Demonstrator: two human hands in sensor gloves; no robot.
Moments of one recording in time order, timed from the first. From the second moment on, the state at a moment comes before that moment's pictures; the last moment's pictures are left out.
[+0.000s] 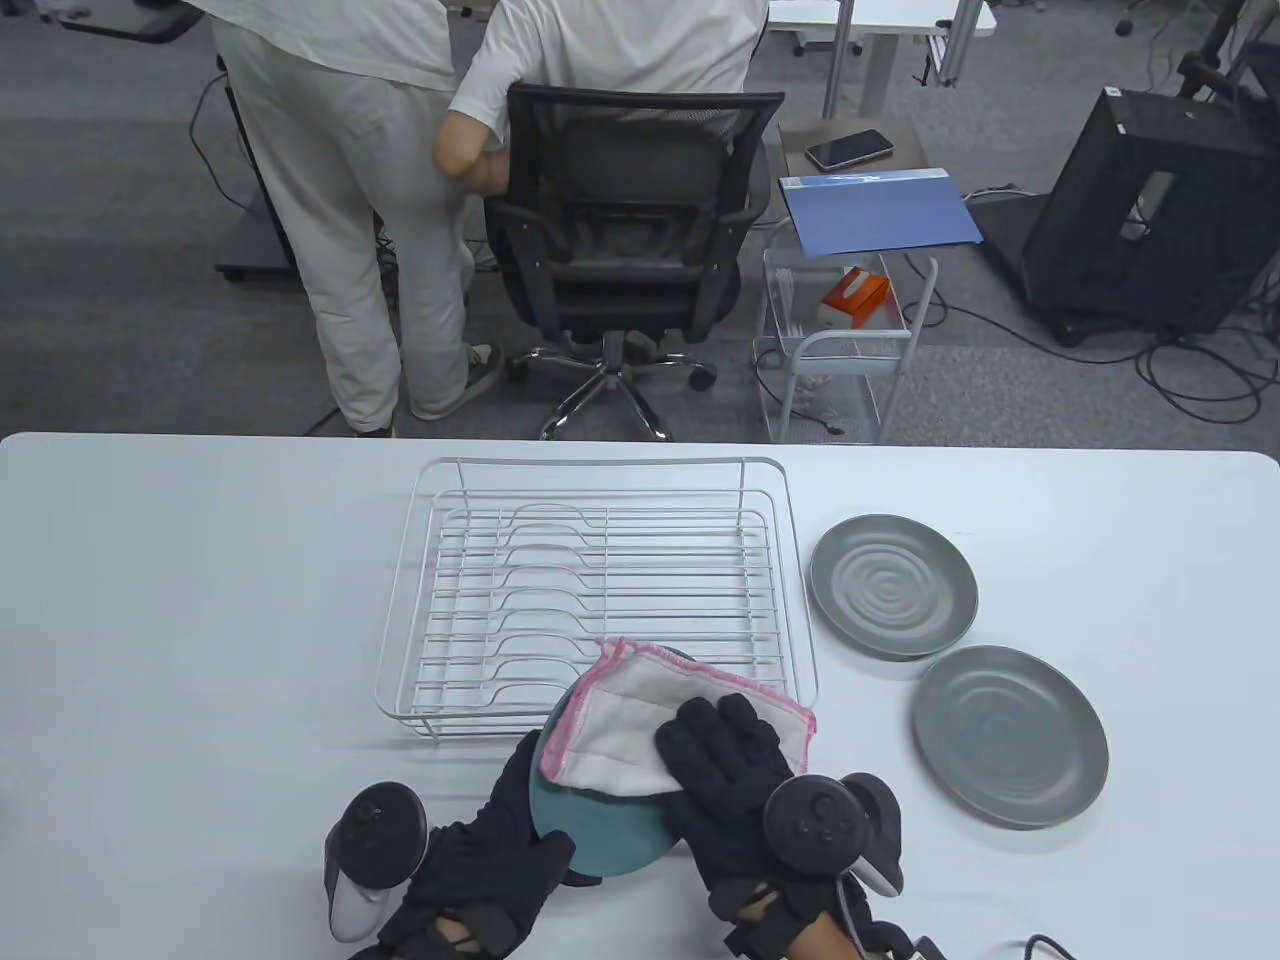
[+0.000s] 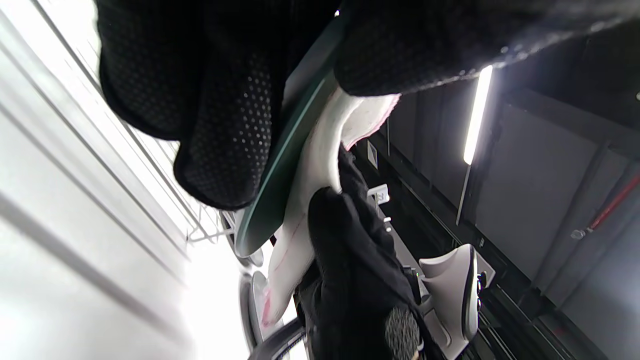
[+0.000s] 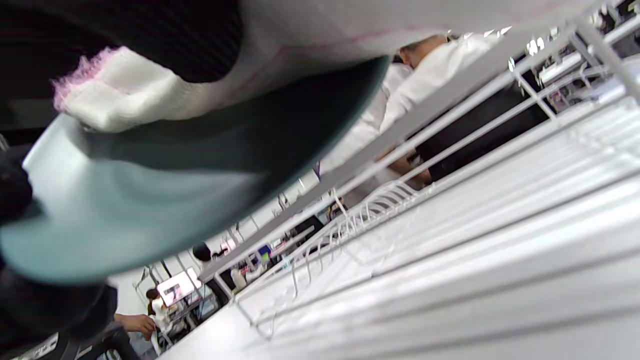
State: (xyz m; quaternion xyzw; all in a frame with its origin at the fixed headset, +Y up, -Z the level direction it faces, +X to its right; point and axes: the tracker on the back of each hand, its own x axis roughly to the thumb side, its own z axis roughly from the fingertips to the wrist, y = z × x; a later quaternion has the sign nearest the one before) left_hand -0.187 -0.719 -0.244 -0.09 -0.24 0.57 0.78; right_hand 0.098 -0.713 -0.264 0.23 -0.10 0.89 0.37
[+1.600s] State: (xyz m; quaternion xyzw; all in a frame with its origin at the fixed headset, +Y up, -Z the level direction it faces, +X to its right) left_hand -0.229 -0.639 -0.441 0.07 0.07 0.13 0.99; right_hand 0.141 -0.721 -0.272 0.11 -0.08 0.67 0.73
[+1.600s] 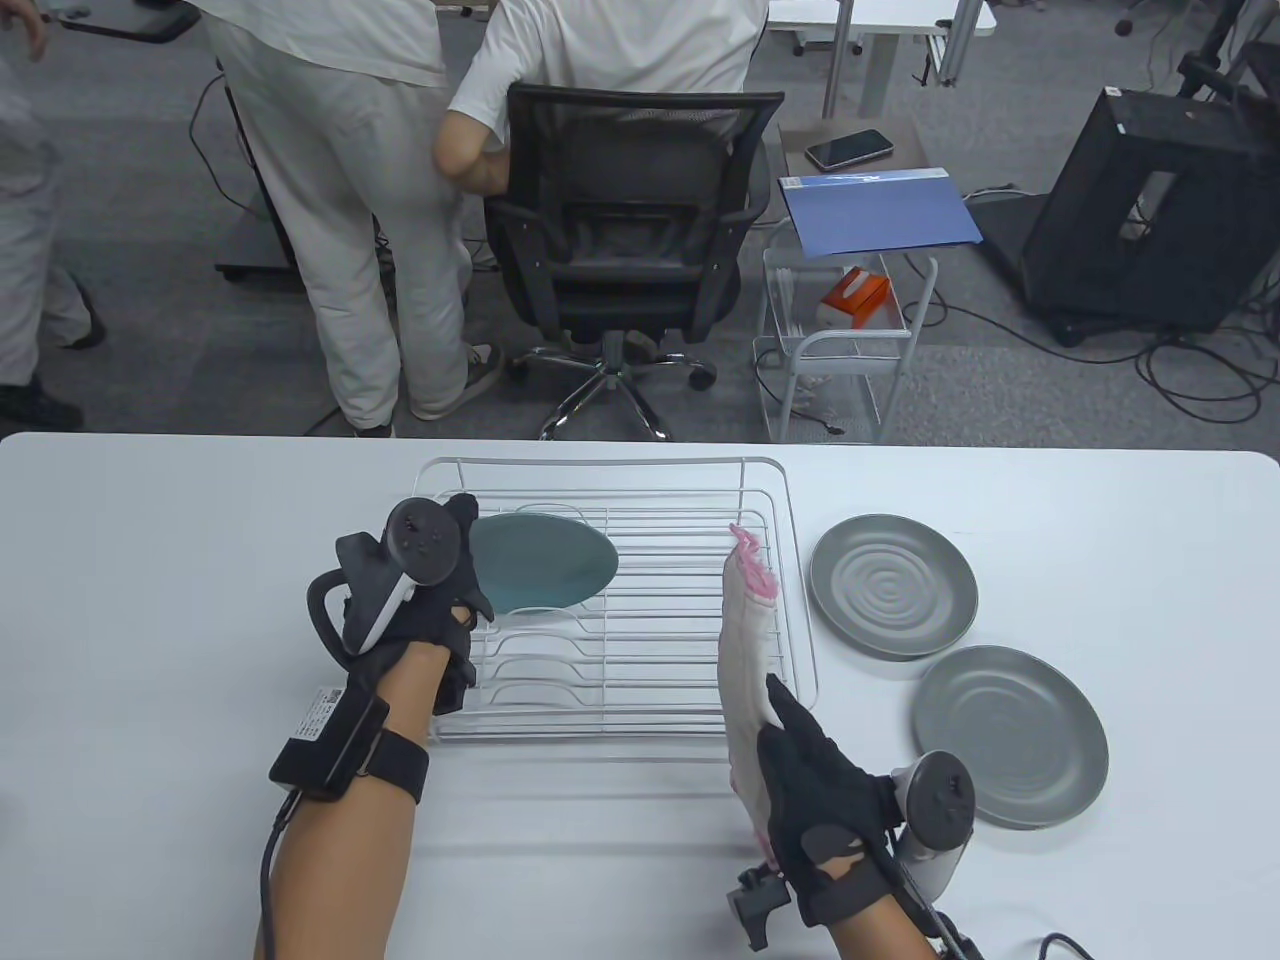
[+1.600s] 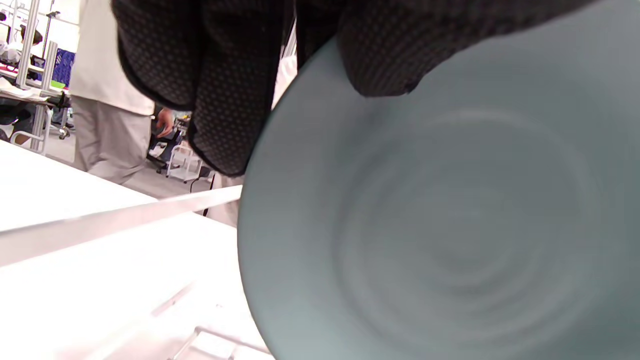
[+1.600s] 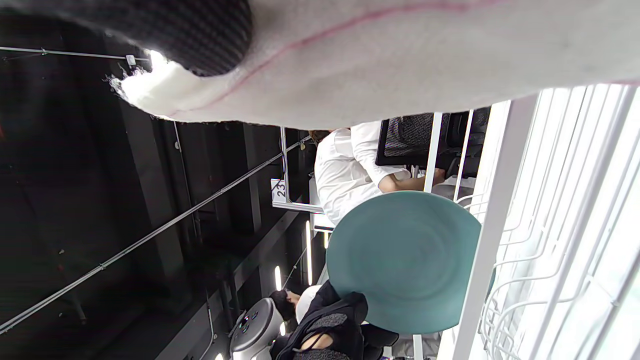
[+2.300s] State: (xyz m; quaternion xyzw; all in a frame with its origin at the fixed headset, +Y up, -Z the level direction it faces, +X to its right) left_hand -0.225 -0.652 -0.450 0.00 0.05 0.22 0.97; right_hand 0.139 -0.723 -0.273 0.11 -0.06 0.67 0.73
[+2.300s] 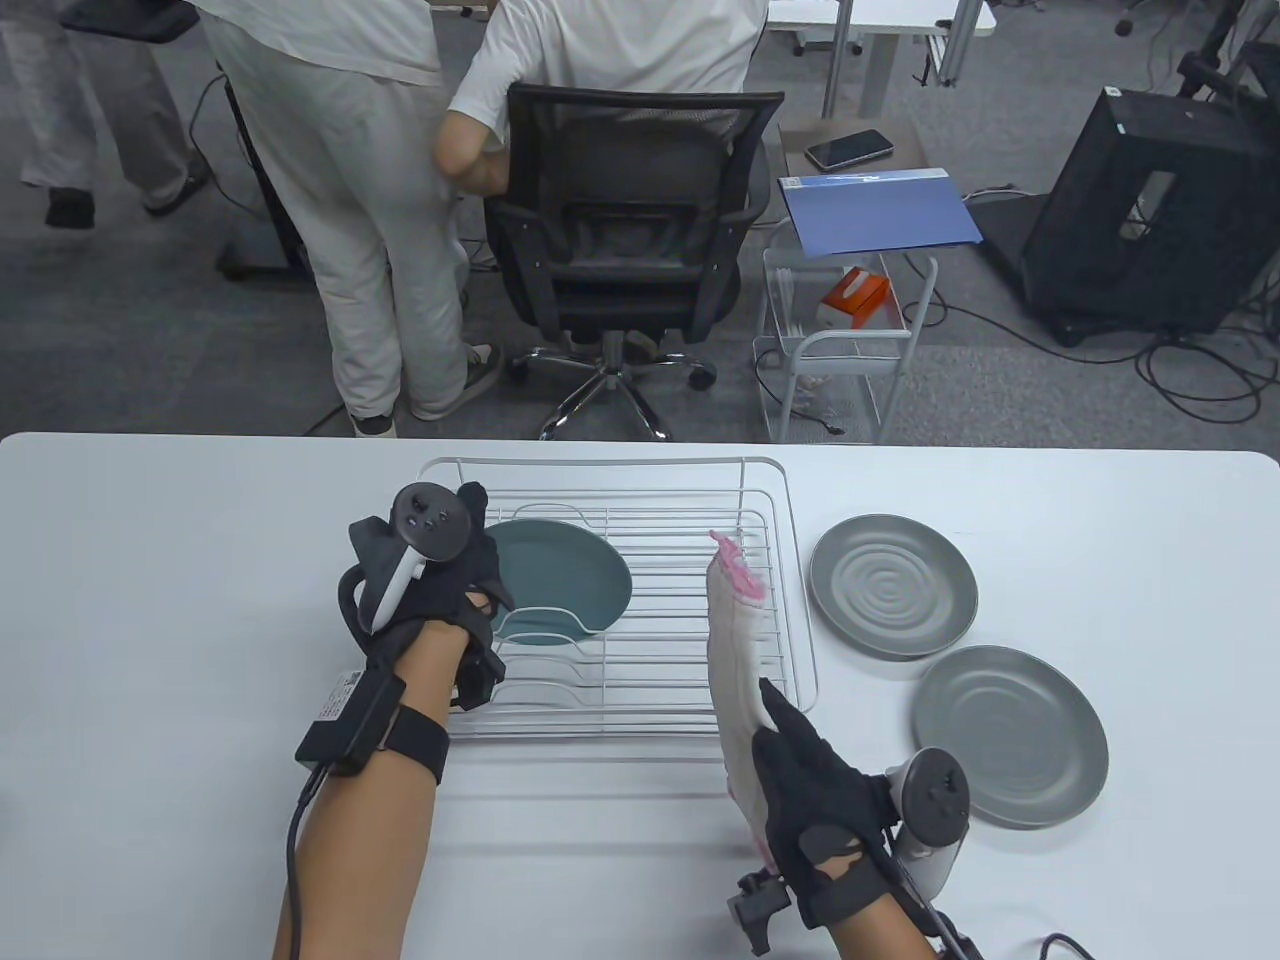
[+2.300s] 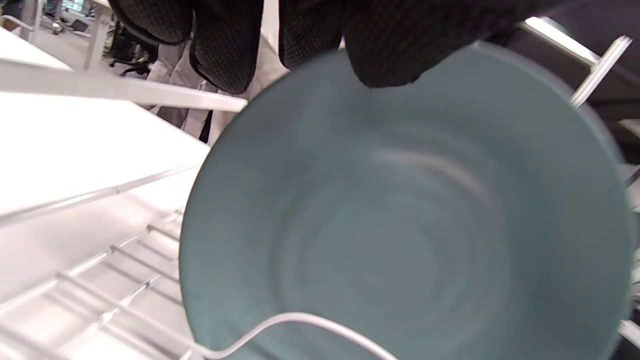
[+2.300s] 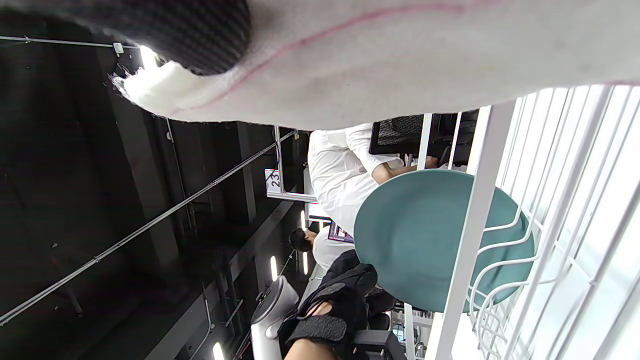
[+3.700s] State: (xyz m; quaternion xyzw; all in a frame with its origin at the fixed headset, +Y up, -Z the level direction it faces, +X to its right) left_hand -0.164 -0.721 -0.255 -0.12 -0.21 0.61 0.76; right_hand 0.051 -0.707 -0.235 0.29 -0.12 0.86 0.40
